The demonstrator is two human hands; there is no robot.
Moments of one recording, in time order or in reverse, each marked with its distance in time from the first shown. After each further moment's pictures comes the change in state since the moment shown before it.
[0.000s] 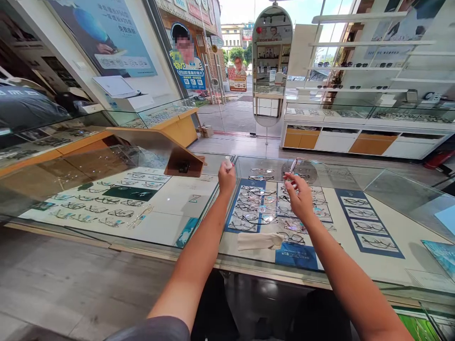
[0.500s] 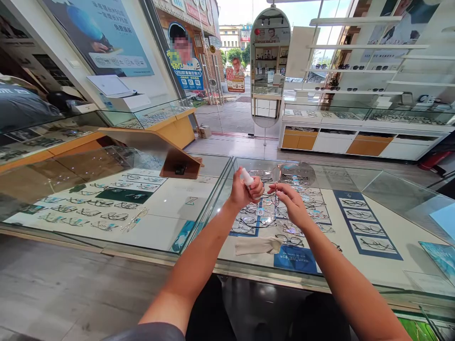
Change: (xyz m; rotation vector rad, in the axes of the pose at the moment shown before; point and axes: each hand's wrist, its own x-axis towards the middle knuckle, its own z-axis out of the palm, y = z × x) left_hand -0.058 0.078 0.015 -0.909 -0.963 -0.387; right_hand -0.007 -0.021 0.003 0.368 -0.309 0.141
